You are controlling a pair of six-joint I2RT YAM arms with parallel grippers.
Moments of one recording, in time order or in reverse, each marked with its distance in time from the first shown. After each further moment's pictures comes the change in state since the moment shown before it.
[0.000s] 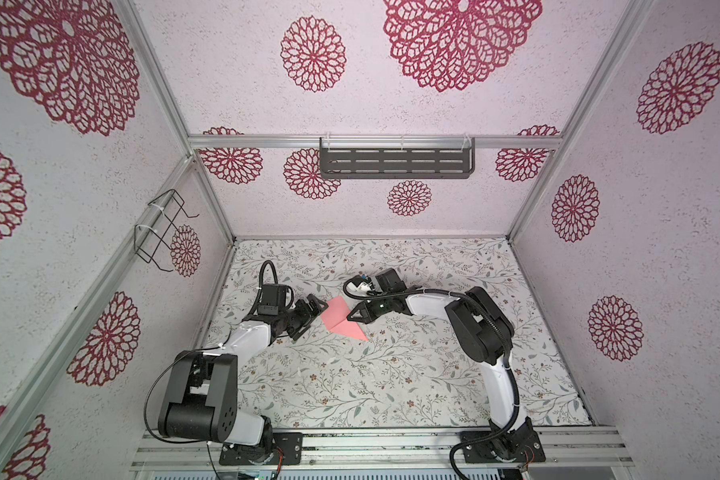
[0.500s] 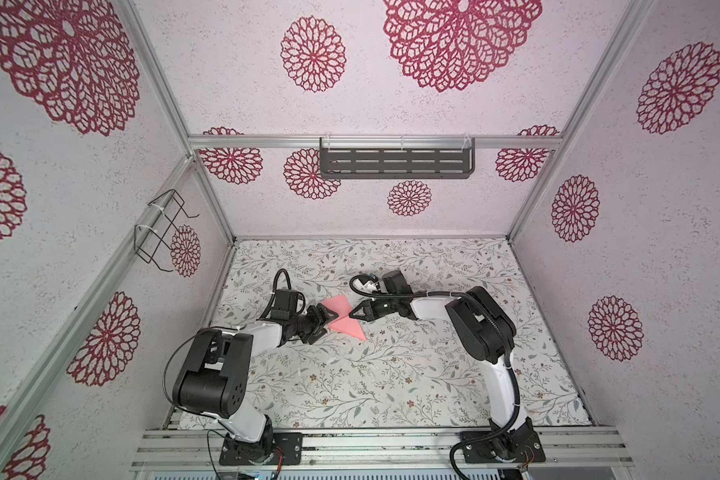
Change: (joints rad) left arm -0.074 0.161 -0.028 0.164 0.097 -0.120; right arm -0.035 0.000 -0.103 0.243 -0.030 0.204
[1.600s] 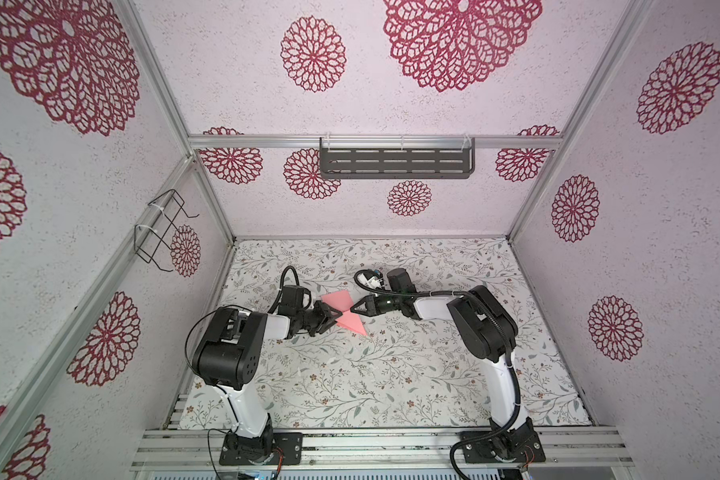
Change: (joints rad) left arm -0.009 0.181 0.078 0.158 0.075 0.017; right arm -0.025 0.000 -0.026 0.105 -0.024 0.091
